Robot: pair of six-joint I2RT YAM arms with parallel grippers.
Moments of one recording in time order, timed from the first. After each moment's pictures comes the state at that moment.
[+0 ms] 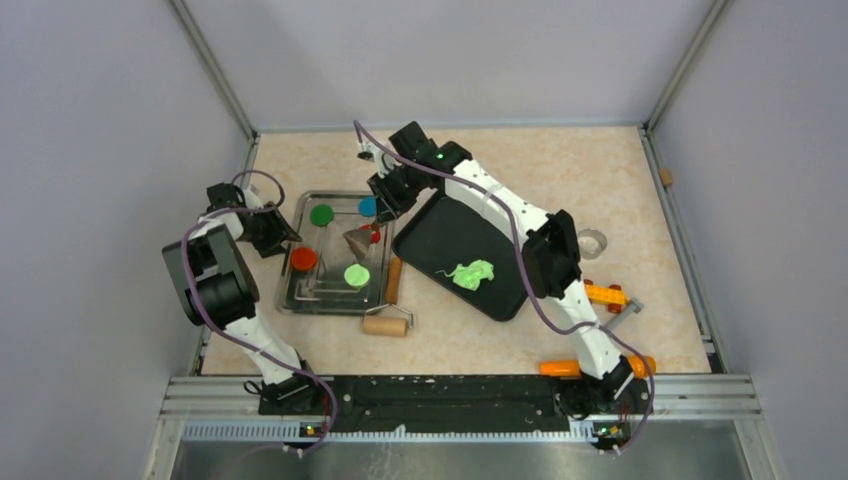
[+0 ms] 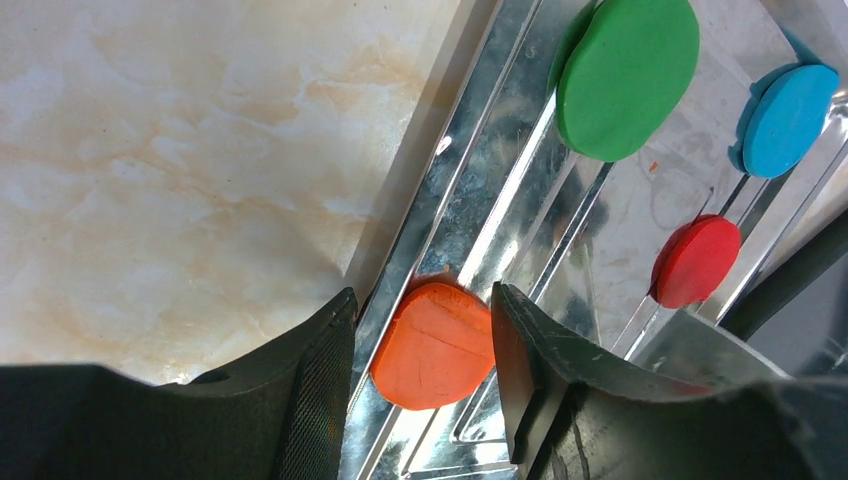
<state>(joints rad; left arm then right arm) 0.44 1.82 1.14 -0.45 0.45 -0.19 0.77 2.36 2.34 -0.87 -0.49 -0.02</state>
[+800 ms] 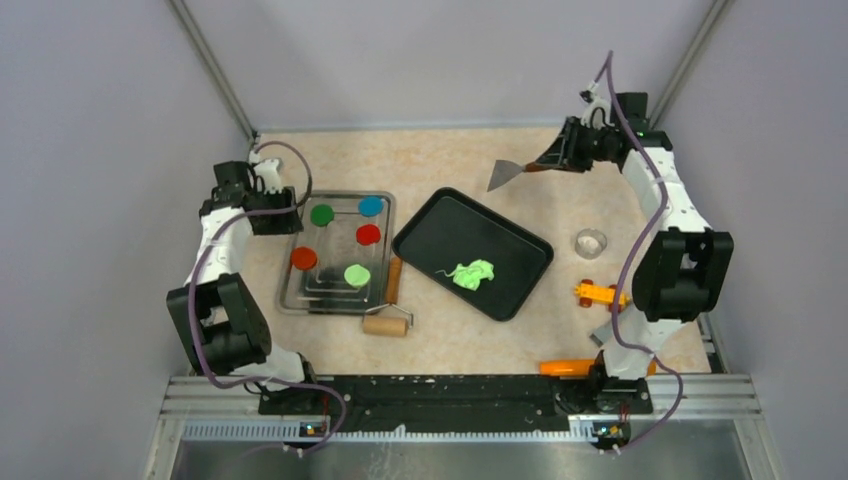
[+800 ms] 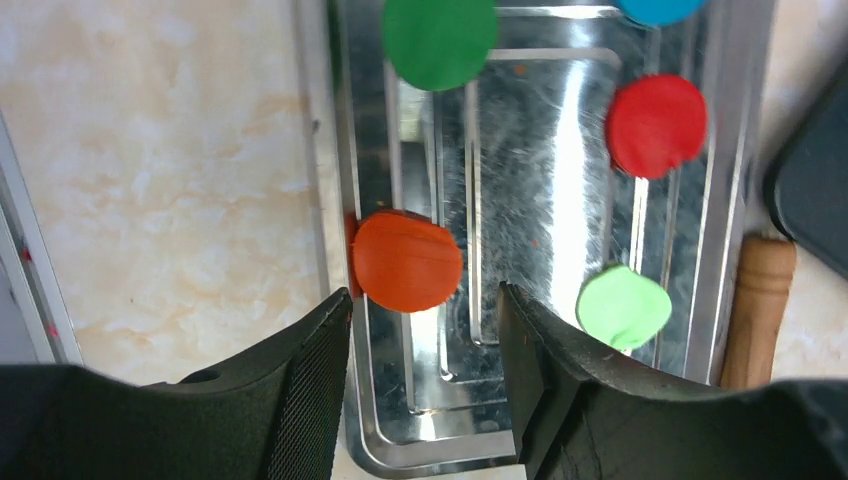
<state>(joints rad) 0.30 1.51 1.16 -0.61 0.33 0.17 0.01 1.77 1.65 -0.66 -0.63 0.21</state>
